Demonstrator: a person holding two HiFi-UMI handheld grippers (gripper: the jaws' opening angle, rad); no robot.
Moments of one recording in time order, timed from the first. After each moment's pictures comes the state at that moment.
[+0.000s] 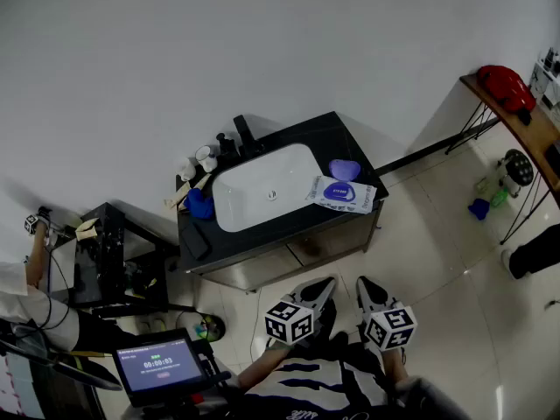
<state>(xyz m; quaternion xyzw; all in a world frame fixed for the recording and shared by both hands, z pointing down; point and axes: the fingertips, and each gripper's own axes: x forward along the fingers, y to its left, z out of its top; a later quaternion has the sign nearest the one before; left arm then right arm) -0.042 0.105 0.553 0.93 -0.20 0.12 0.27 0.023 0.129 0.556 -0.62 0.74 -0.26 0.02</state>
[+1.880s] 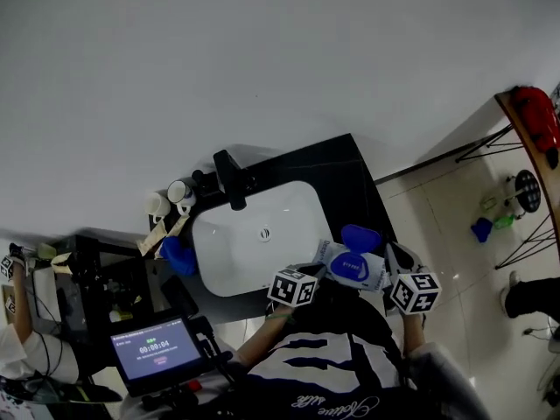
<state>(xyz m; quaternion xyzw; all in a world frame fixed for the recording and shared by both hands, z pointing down) 0.021 -0.200 0.678 0.85 -0.19 0.32 0.37 0.192 -0.201 0.588 -0.65 0.69 -0.31 -0.06</state>
